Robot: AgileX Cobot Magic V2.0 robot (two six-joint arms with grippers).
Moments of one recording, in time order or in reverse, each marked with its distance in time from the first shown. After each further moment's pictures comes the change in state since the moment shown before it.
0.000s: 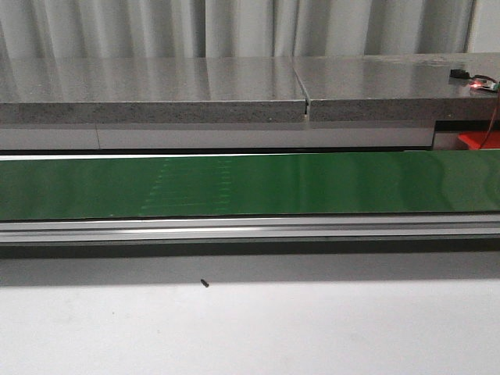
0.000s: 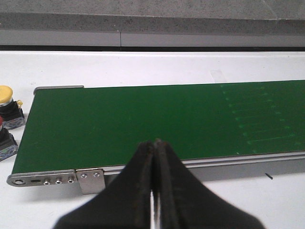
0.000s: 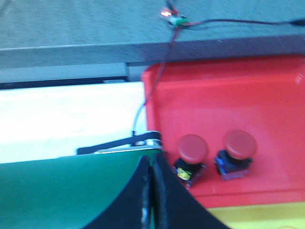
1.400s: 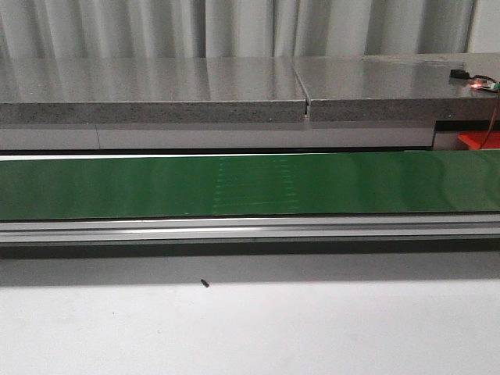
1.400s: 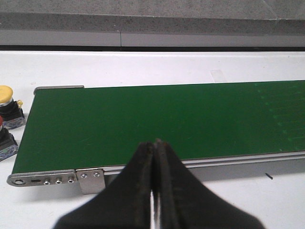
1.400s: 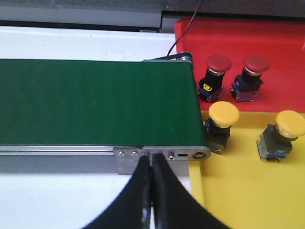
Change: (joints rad) left arm 0.000 0.000 0.000 0.000 0.000 0.000; right arm 0.211 -0.684 0.381 -0.782 0.202 0.803
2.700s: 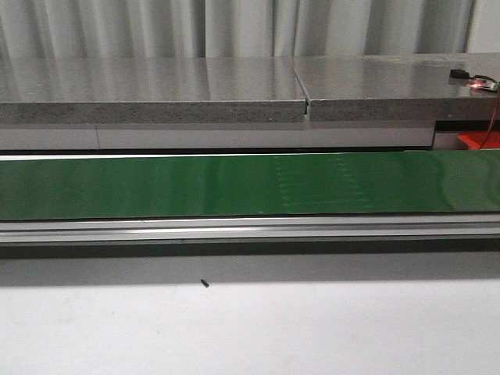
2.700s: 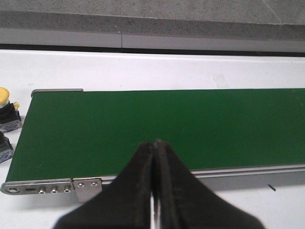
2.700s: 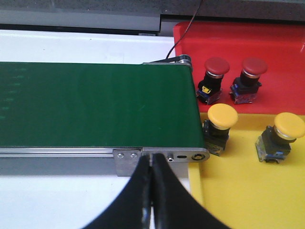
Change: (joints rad) left arm 0.000 0.087 0.000 -0.021 -0.091 0.000; right arm 0.000 -0.004 0.000 -0.004 -0.002 0.004
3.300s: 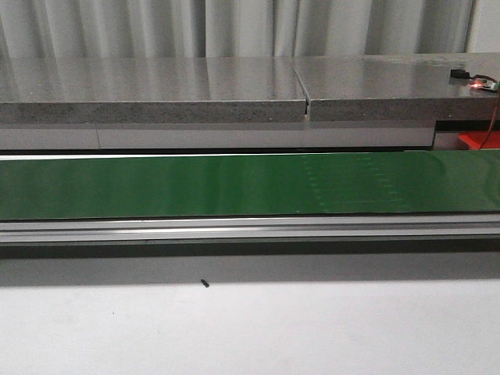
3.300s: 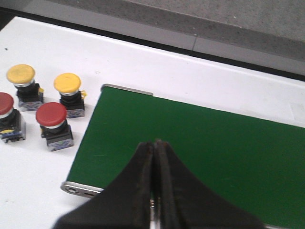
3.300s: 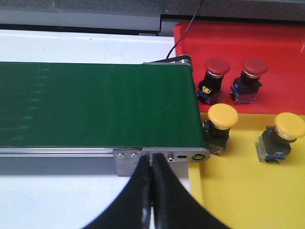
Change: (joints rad) left arm 0.247 0.228 -0.066 -0.040 -0.095 0.000; right arm 0.000 0.000 0.000 0.000 0.000 0.000
